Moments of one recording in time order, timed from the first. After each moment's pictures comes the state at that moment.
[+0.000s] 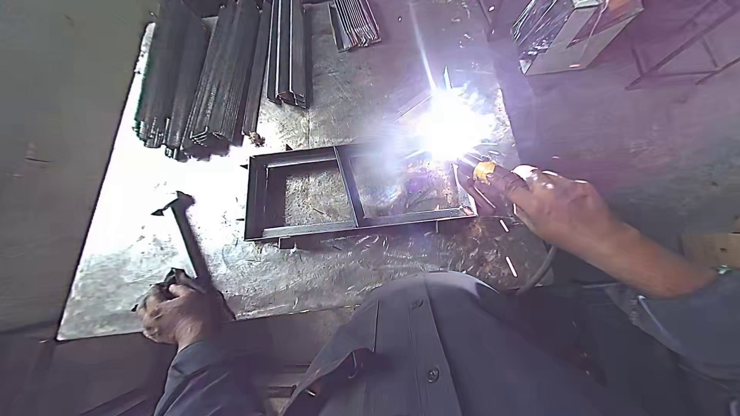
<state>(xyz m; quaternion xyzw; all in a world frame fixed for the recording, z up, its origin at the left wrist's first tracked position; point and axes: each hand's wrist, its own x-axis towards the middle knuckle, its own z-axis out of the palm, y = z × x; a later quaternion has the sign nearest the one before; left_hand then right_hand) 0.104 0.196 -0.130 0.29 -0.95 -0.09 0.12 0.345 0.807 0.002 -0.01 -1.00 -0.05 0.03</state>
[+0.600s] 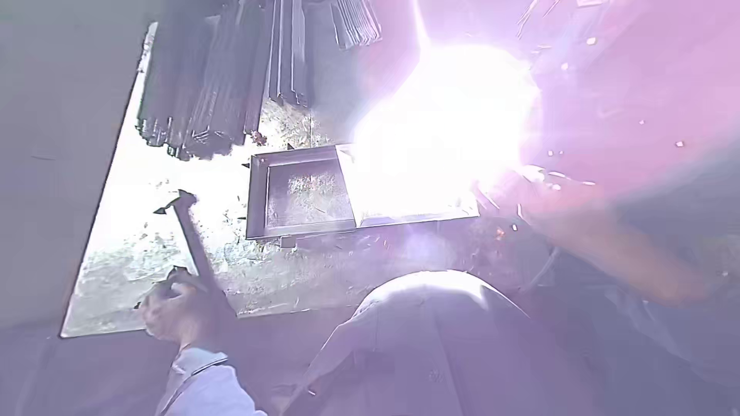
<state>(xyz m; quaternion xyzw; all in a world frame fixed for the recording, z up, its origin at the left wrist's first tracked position) 0.096 0.181 -0.138 0.28 -0.95 -0.05 0.11 0.351 0.806 -0.001 -0.05 -1.00 -0.08 0.03</state>
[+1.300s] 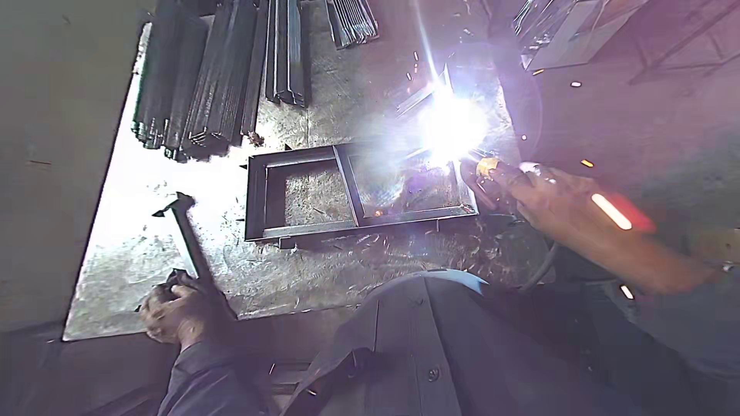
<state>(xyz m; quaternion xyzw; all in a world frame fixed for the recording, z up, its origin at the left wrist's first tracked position) 0.094 0.174 -0.150 0.27 -0.95 -0.05 0.14 0.345 0.810 -0.004 -0.04 -1.00 -0.07 0.02</state>
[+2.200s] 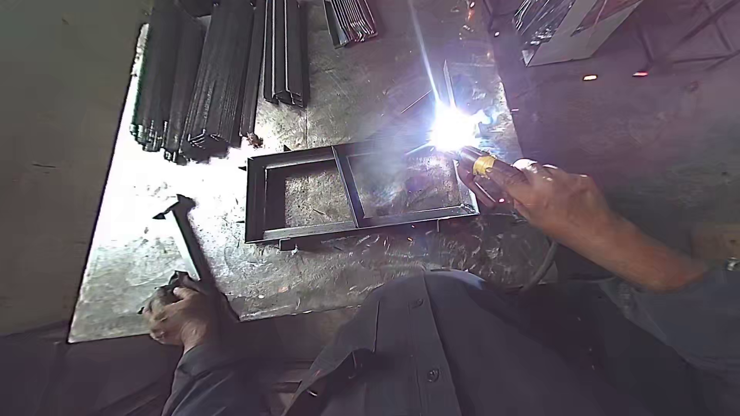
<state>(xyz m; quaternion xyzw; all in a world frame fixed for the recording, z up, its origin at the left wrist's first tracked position) 0.099 0.179 -0.141 0.26 -0.96 -0.07 0.12 0.340 0.807 -0.002 -0.04 -1.00 -0.05 0.02</state>
